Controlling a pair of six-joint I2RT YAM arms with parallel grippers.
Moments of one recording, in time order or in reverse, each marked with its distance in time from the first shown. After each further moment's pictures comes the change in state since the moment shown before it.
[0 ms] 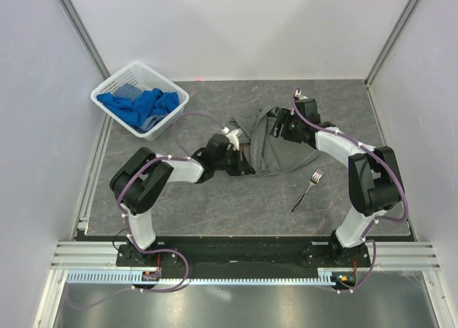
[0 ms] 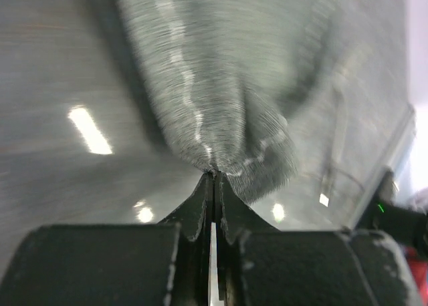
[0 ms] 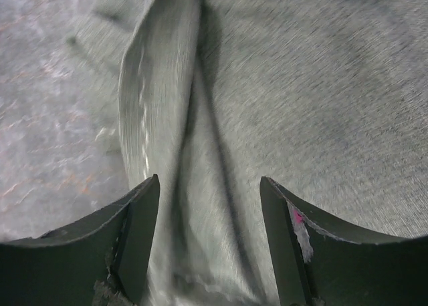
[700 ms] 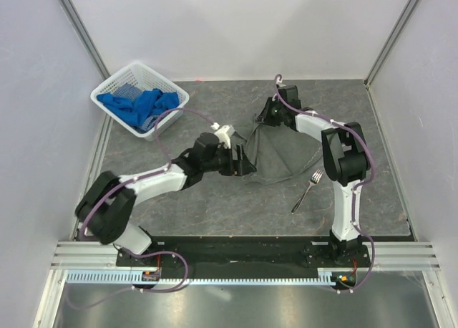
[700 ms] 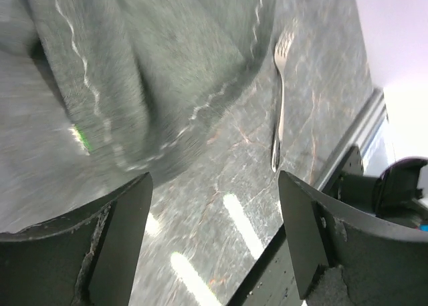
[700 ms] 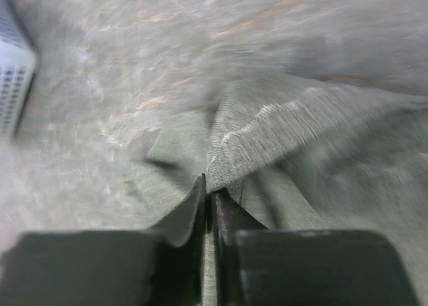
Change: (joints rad) left arm -0.069 -0.272 -0.053 -0.149 -0.056 0.002; right arm 0.018 0.388 0.367 0.090 -0.140 0.065
